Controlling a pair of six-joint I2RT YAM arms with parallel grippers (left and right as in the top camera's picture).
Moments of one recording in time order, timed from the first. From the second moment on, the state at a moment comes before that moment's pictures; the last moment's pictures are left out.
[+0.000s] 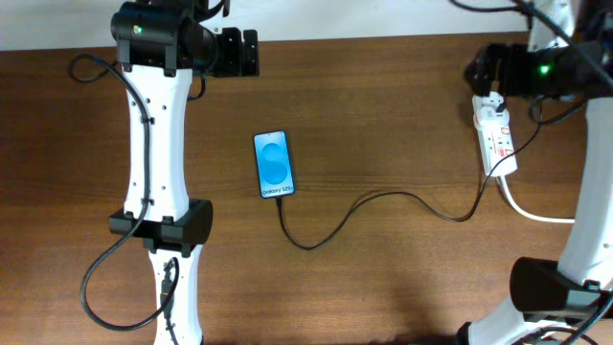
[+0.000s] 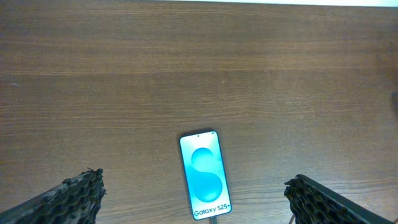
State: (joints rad) left arm -0.20 2.37 3.05 -1.69 0.07 -0.17; right arm -0.14 1.81 2.34 -1.54 -0.27 -0.05
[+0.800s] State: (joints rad) left arm -0.20 2.37 3.05 -1.69 0.07 -0.17; right arm -0.01 0.86 1.40 -1.21 -0.12 -0.06
